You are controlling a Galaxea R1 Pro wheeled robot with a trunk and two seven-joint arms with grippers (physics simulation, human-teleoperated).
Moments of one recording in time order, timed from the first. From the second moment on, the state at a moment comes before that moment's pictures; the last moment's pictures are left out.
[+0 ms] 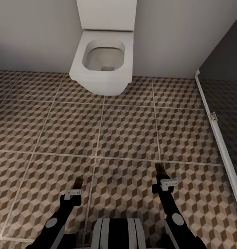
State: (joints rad) left arm -0.24 0.07 -0.11 -1.07 0.14 -0.01 0.03; right arm -0.27 0.00 0.09 -1.10 0.08 -0.24 -0.12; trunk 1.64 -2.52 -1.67
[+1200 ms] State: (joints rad) left arm -0.24 0.08 -0.10 -1.20 0.14 -0.01 0.03; right arm -0.27 0.00 0.10 -1.10 0.08 -0.26 -0.12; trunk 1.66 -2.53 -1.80
